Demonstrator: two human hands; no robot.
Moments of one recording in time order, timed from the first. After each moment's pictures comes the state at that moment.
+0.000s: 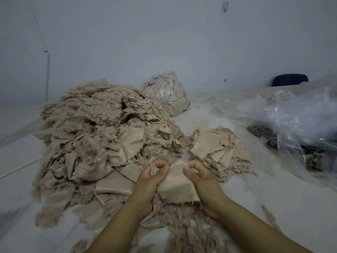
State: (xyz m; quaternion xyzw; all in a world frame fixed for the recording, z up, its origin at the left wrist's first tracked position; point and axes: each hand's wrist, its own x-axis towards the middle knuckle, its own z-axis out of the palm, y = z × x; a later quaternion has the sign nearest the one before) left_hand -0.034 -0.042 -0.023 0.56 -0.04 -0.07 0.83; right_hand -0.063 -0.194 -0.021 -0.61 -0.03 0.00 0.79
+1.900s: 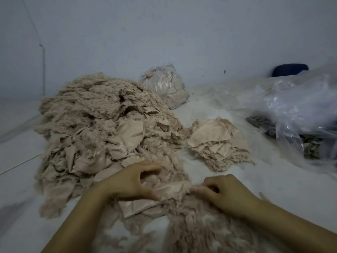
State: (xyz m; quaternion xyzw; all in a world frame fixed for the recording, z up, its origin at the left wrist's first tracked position) left_hand -0.030 0.021 0.009 0.90 -0.29 -0.15 0.29; right_hand -0.099 -0.250 -0.019 -0.94 -0.14 0.00 0.30
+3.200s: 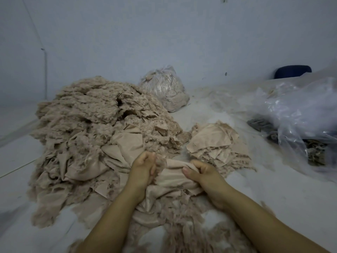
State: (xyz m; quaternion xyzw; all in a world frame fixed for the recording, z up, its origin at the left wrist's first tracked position) left_hand -0.017 -0.041 -0.014 0.70 -0.05 0.02 0.71; right_hand -0.050 -0.220 -0.027 -0.68 -0.04 0.06 0.73
